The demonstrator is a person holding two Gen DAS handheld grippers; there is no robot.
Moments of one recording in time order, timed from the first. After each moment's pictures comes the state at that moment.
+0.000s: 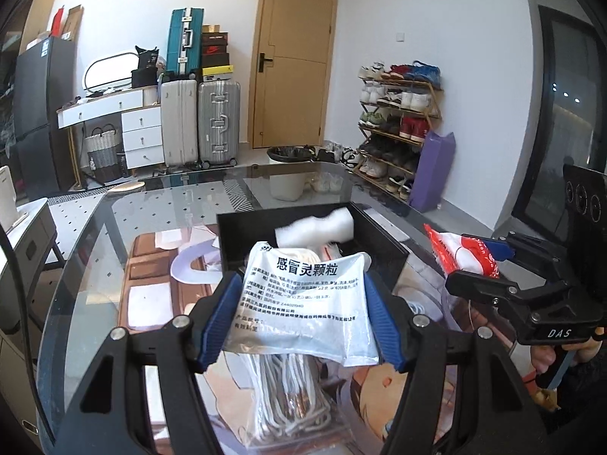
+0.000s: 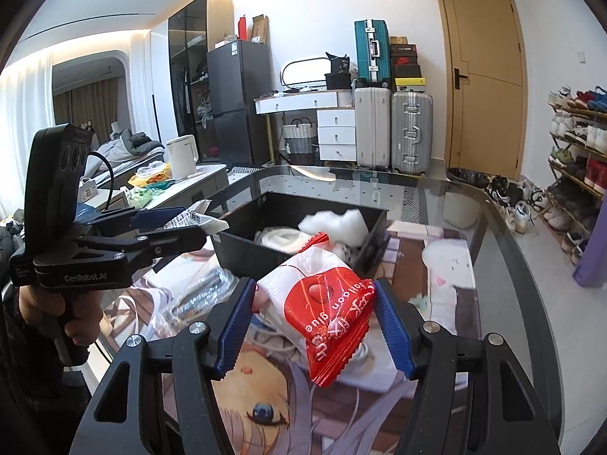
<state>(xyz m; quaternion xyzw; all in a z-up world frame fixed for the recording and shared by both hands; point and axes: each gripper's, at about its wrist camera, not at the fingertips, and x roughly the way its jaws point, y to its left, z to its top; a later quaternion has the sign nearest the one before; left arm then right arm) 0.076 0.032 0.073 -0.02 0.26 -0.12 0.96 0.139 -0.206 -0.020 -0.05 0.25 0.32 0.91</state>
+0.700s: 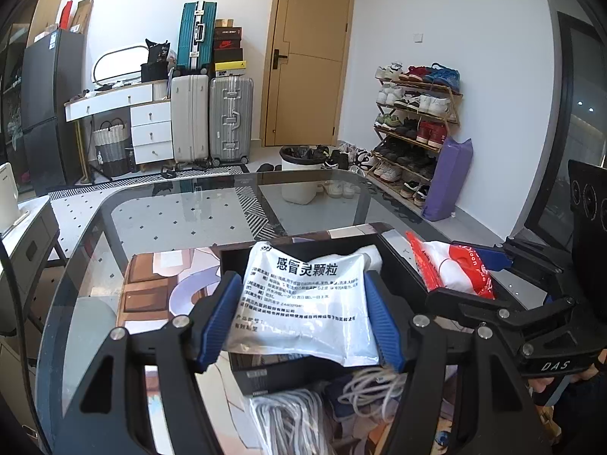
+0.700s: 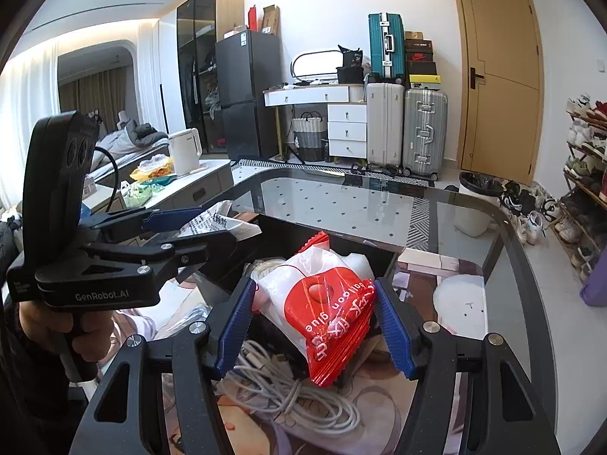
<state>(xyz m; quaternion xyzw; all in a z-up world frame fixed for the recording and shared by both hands) 0.149 0.029 0.078 -0.03 0.28 -0.10 0.96 0.197 -0.179 -0.008 -0.07 0.26 0.34 0.90</state>
